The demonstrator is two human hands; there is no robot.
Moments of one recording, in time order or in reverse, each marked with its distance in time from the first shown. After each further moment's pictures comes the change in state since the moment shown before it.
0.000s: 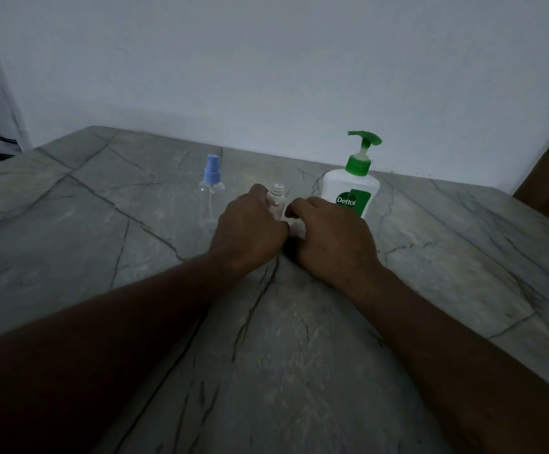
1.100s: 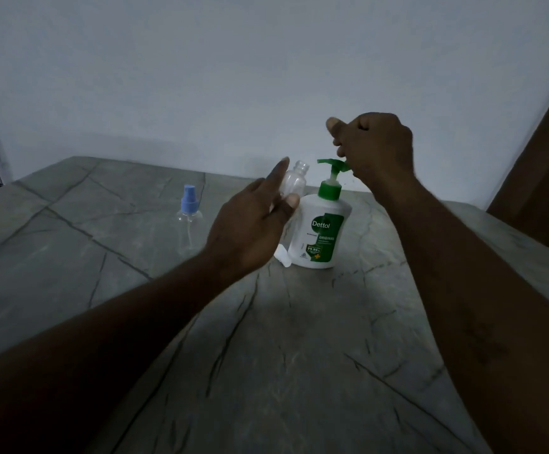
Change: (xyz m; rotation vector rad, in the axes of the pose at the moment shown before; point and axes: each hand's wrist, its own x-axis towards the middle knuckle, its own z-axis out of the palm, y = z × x) left_hand 0.015 0.038 -0.017 -0.079 0.027 0.355; right_hand 0.101 0.062 -0.097 0.426 0.313 0.536
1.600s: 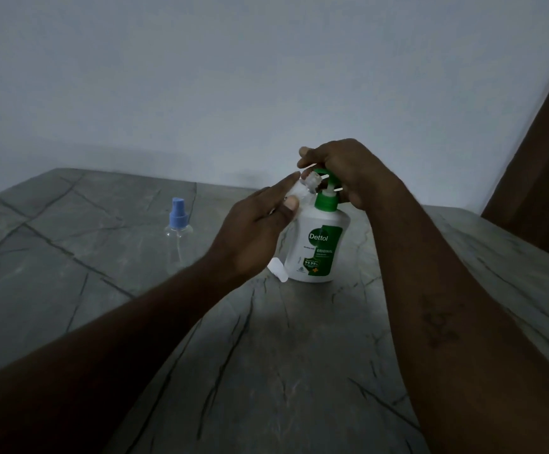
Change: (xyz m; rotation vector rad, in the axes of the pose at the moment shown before) left_hand 0.018 -0.015 0.015 -0.475 -0.052 -0.034; right_hand 0.018 0.004 0.028 0.288 -0.467 0.357
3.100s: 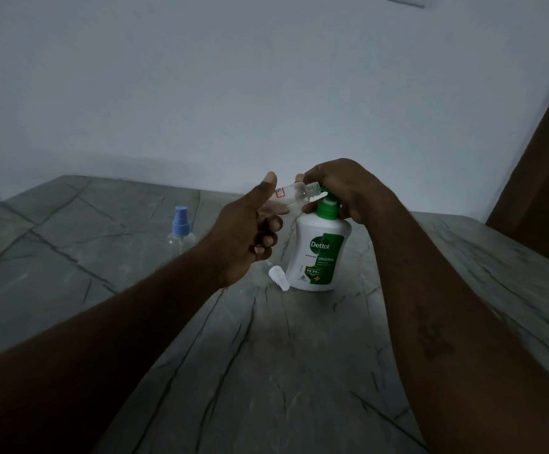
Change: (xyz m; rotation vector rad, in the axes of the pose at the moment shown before) left_hand 0.021 0.003 -0.009 -0.605 -0.013 -0.563; right_hand -0.005 0.008 0.003 -0.054 -0.036 -0.001
